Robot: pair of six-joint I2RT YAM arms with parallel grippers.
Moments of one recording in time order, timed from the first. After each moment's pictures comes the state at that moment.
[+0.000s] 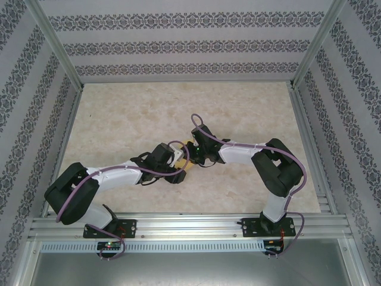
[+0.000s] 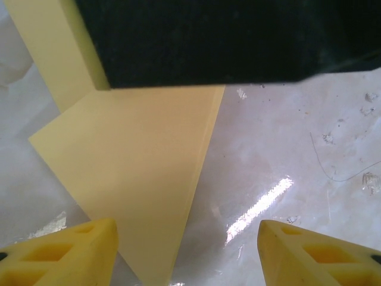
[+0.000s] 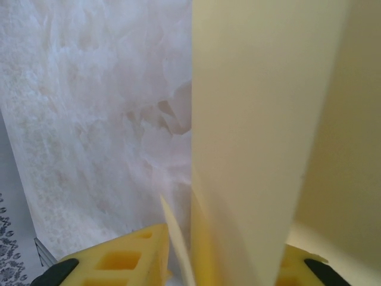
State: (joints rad) left arm -0.77 1.47 0.66 -0.15 0.14 -0.26; right arm 0.71 1.80 0.96 -0.05 -0.35 1.00
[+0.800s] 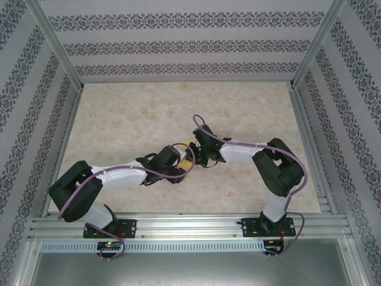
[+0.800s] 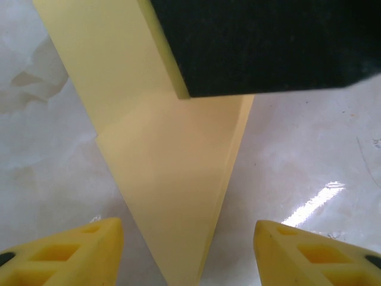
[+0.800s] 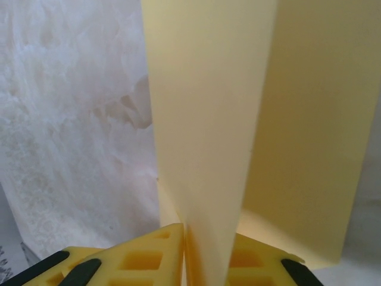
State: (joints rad) left arm -0.83 1.49 0.70 -0.20 -0.03 -0.23; right arm 0.70 1.79 0.97 -0.13 -0.35 1.00
